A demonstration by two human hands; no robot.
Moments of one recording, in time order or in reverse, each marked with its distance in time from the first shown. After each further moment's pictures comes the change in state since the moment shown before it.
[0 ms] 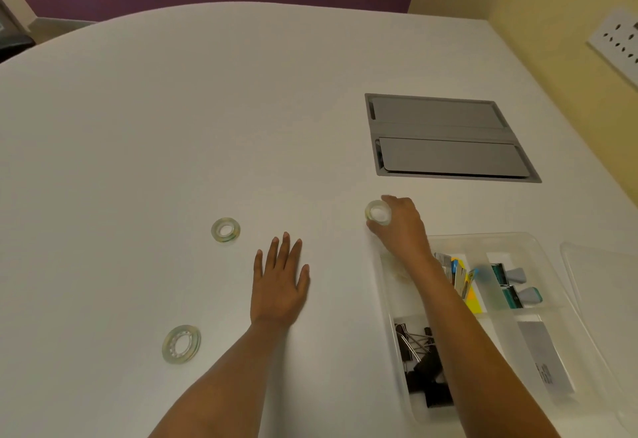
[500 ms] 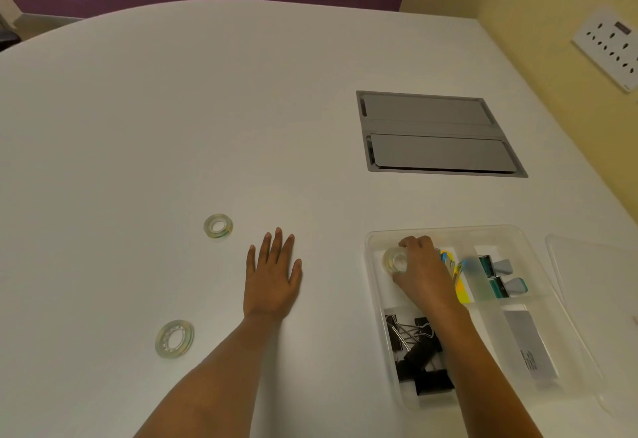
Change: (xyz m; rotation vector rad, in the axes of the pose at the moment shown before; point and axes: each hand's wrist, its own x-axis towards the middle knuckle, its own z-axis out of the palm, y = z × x) left_hand 0.001 0.000 0.000 -0.037 0.001 0.000; right_hand -0.064 0.044 -0.018 -0.313 -0.138 0.071
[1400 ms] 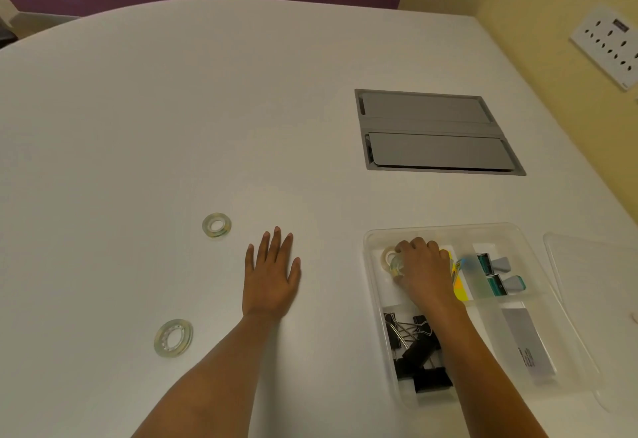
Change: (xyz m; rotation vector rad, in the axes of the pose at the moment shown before) left_hand -0.001 0.000 -0.001 0.016 -0.007 0.001; right_hand 0.009 0.008 0.009 -0.362 0.000 -0.062
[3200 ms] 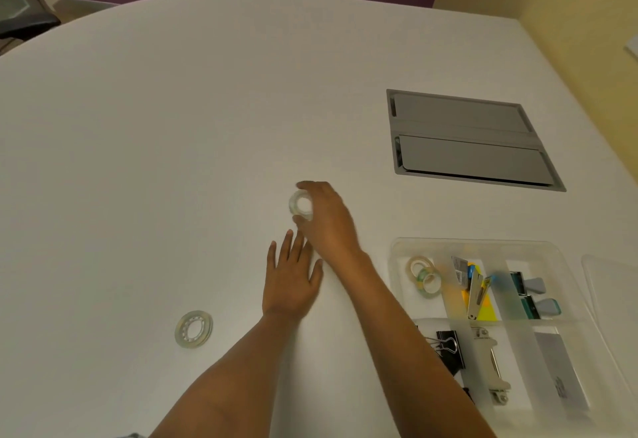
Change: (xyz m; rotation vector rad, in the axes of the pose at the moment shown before) left_hand 0.000 0.000 -0.003 0.041 -0.024 -0.024; right_hand 0.026 -0.171 -0.057 0.795 0.120 -0.373
